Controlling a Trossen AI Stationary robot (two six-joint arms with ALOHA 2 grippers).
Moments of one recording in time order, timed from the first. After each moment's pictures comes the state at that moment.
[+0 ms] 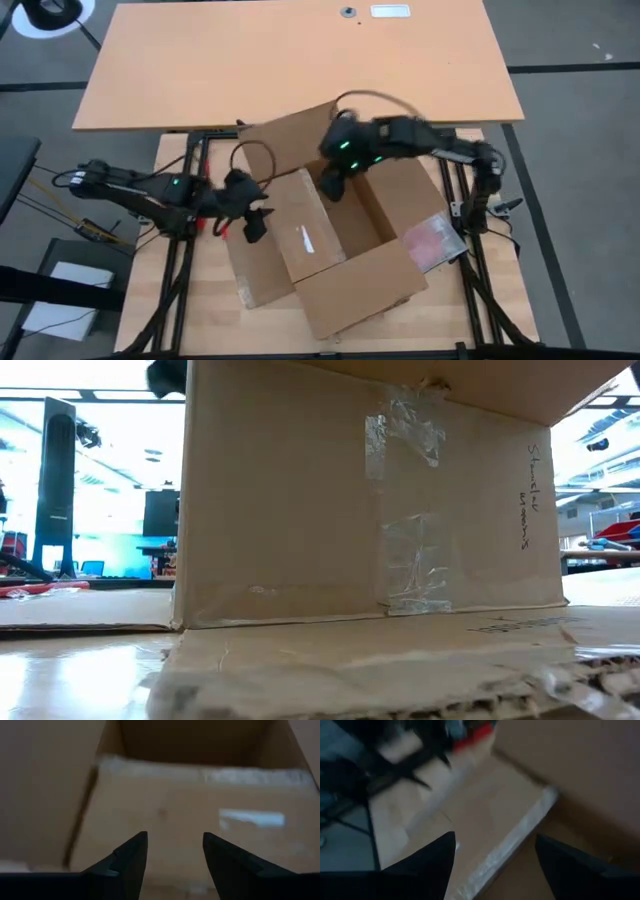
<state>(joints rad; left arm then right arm) -0.22 1.10 1.11 -0.82 -0.46 -0.51 -0.09 1.84 2.17 -1.17 -0.02 0.44</state>
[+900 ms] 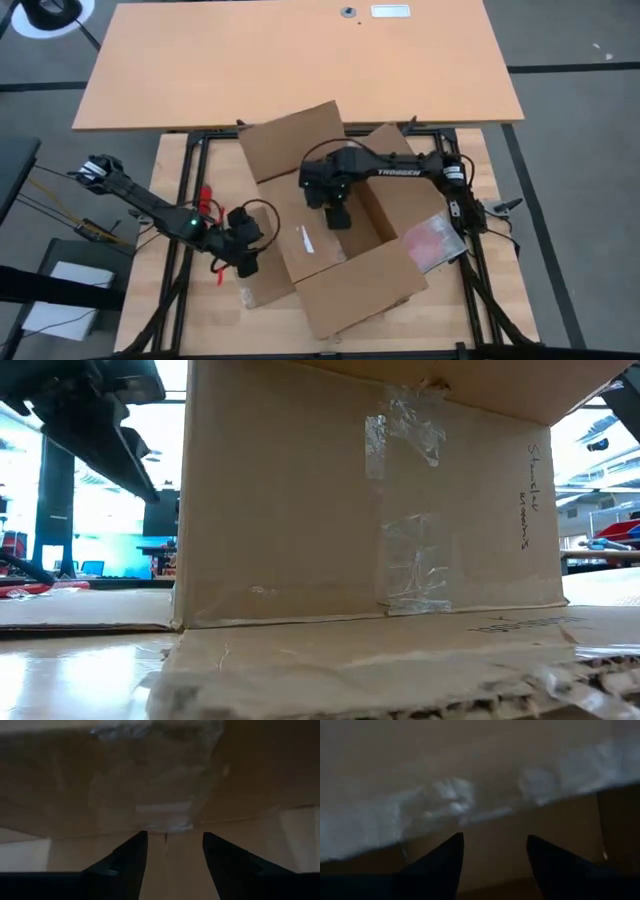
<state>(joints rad) -0.48 1.13 0.68 -0.53 -0.47 -0.63 -0.07 2.09 2.07 -1.34 -0.08 -0.18</state>
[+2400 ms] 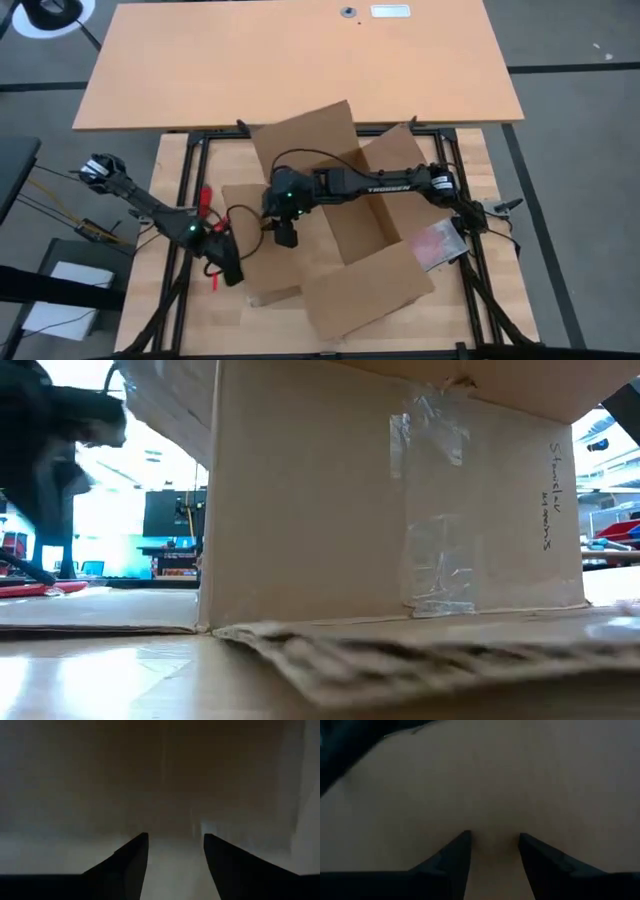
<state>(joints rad) -0.55 1.15 0.65 -0.74 -0.18 -0.96 0.03 2.21 2.15 -0.58 -0.16 0.07</state>
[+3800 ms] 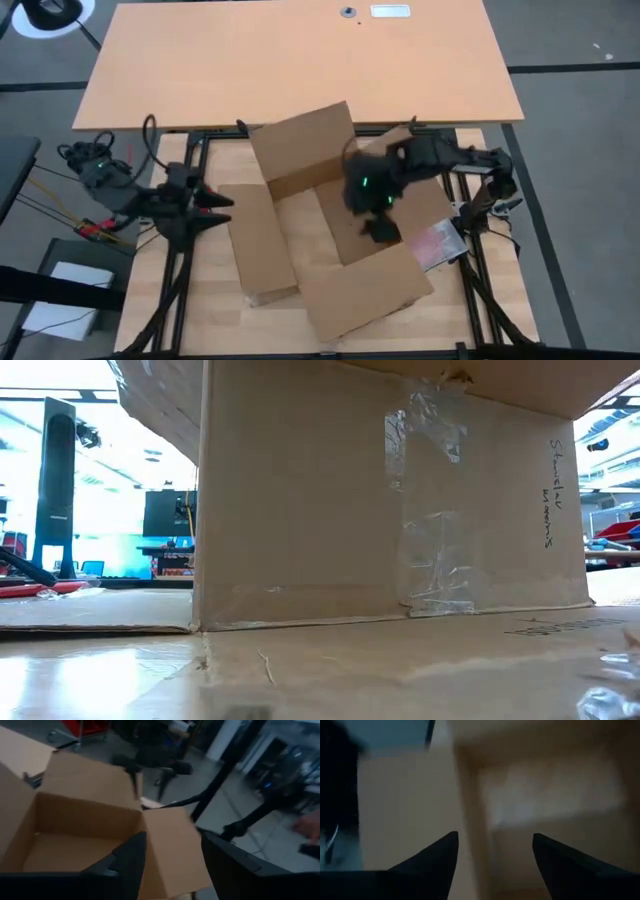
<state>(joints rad) -0.64 0.85 1.29 -0.66 -0.61 -0.57 0.10 1.76 2.12 -1.46 -0.26 0.01</state>
